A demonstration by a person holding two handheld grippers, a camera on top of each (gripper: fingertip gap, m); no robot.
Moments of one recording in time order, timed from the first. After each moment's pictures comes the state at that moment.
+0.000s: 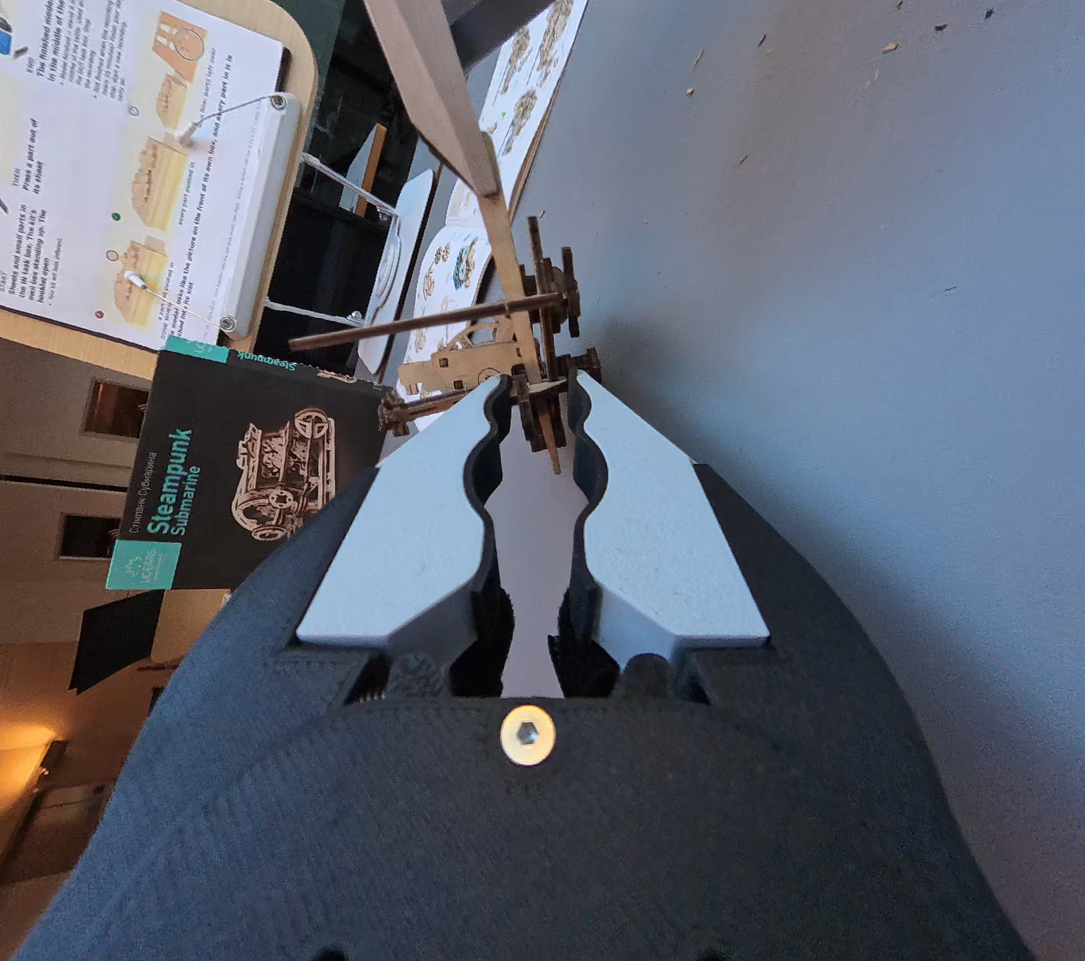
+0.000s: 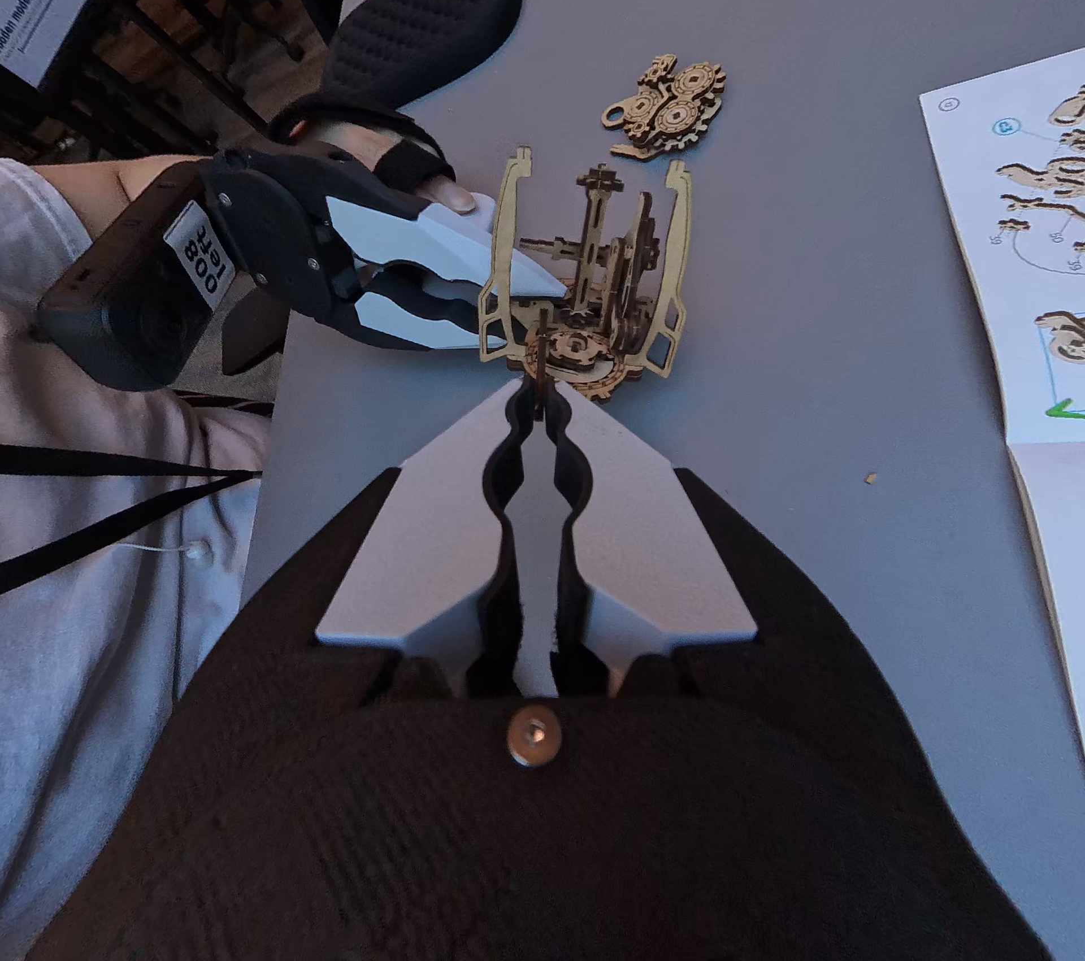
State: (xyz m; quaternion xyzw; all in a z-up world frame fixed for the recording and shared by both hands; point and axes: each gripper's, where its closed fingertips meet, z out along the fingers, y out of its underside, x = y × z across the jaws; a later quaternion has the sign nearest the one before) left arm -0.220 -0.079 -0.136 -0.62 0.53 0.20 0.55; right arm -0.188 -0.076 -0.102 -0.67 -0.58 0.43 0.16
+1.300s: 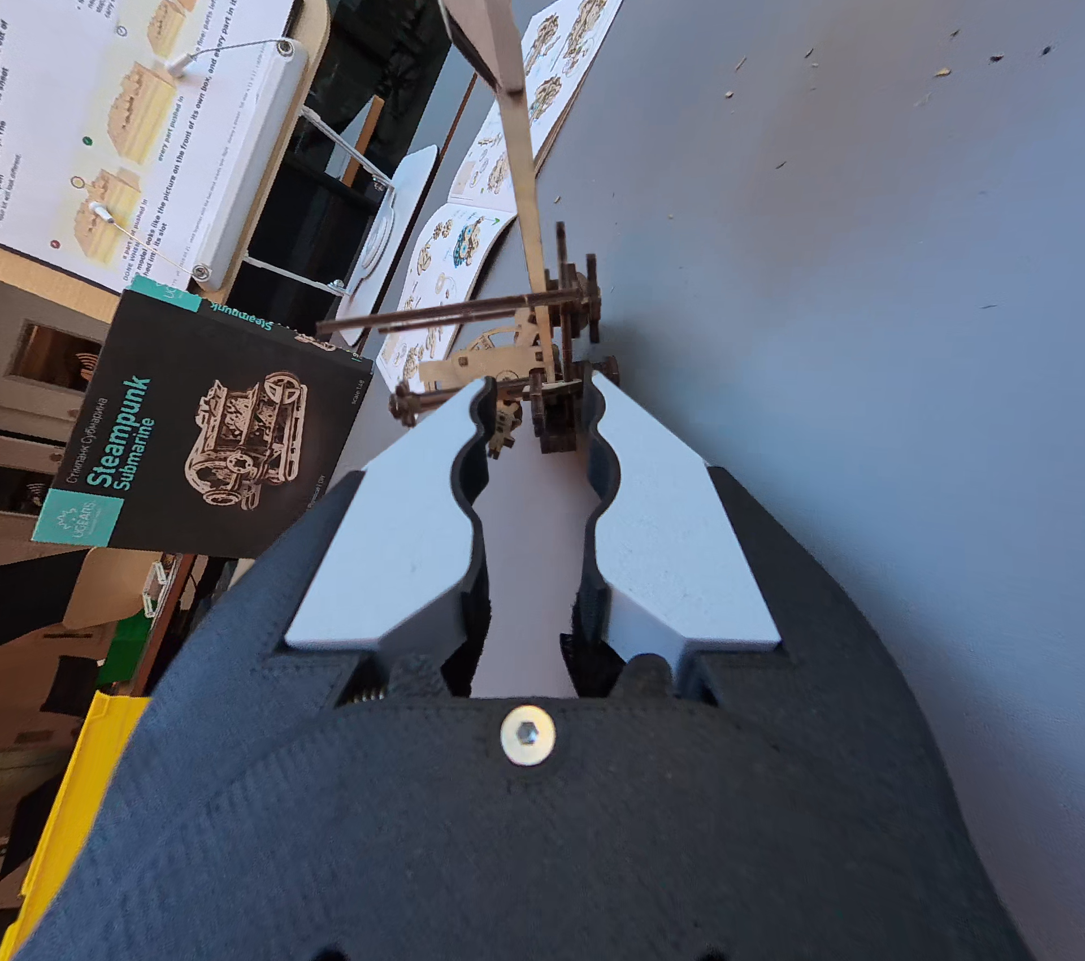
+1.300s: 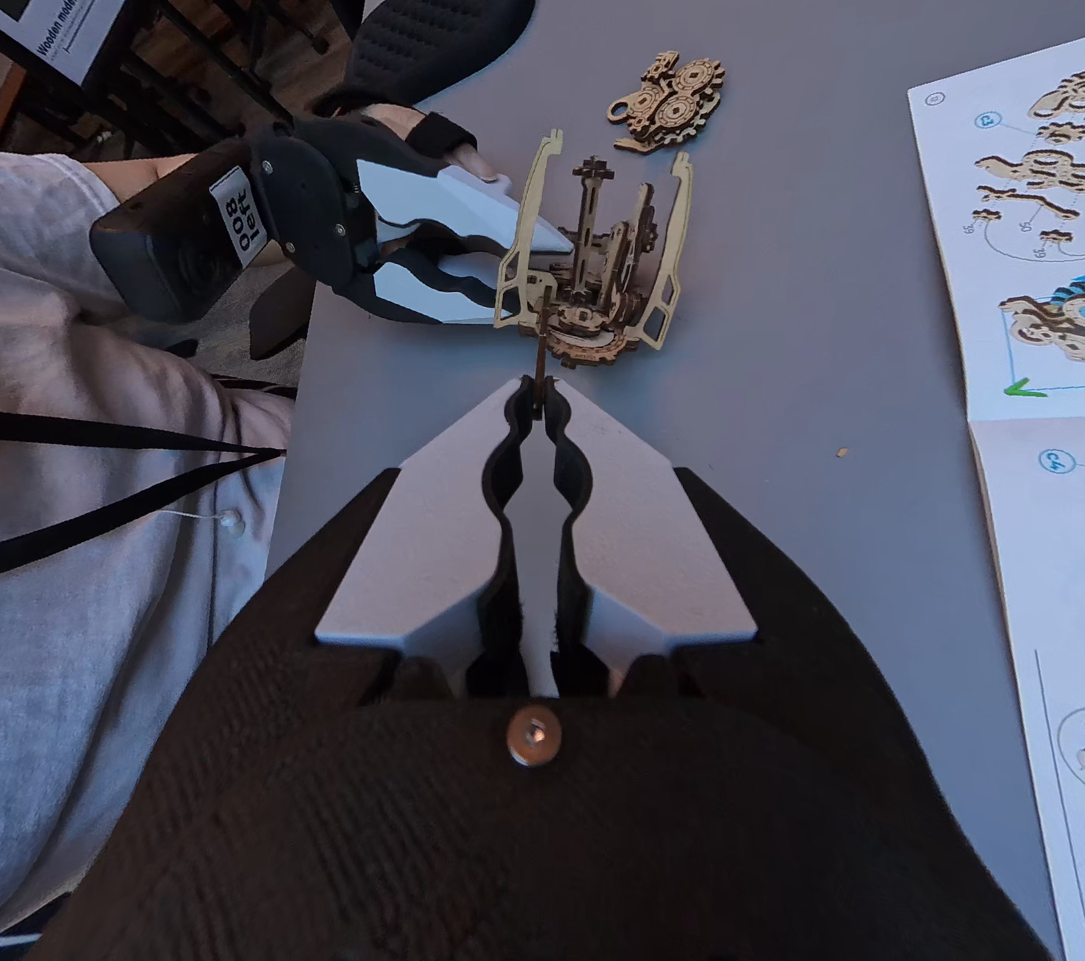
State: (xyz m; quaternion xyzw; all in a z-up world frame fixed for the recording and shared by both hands) left arm -0.228 -0.076 -0.136 -0.65 0.49 0.16 0.56; right arm -0.173 -0.068 -0.091 -0.67 -0.58 0.44 0.14
